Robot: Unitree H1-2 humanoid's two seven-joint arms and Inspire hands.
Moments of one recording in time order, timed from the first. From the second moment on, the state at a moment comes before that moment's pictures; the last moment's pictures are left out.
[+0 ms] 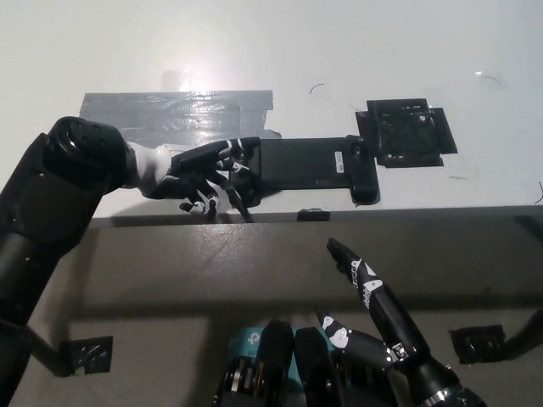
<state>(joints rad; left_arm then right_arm) -0.99 0.41 -0.38 0.64 0.09 0.45 -0.95 -0.06 -0.05 0.24 -0.07 -0.09 -0.09 0.17</state>
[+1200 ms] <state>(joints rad) -0.99 0.43 -0.32 0.65 0.10 0.46 -0.95 -0.07 -0.05 0.24 -0.07 -0.09 -0.09 0.17</state>
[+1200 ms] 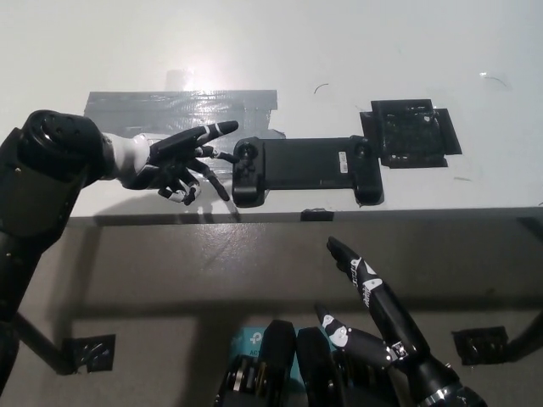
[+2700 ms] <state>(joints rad) -1.09 0.48 -0.67 0.54 0.25 0.42 -0.94 -0.10 -0.05 0.24 -0.08 -0.09 -0.07 0.18</state>
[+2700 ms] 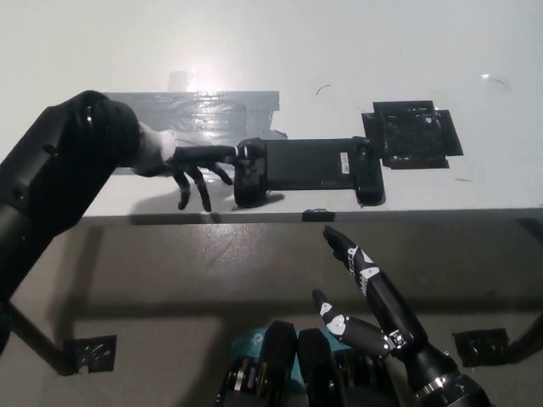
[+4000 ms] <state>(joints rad) -0.58 0.46 -0.13 -0.11 -0.14 0.45 -0.94 -0.10 -0.07 0.24 -0.06 -0.09 -0.05 0.20</state>
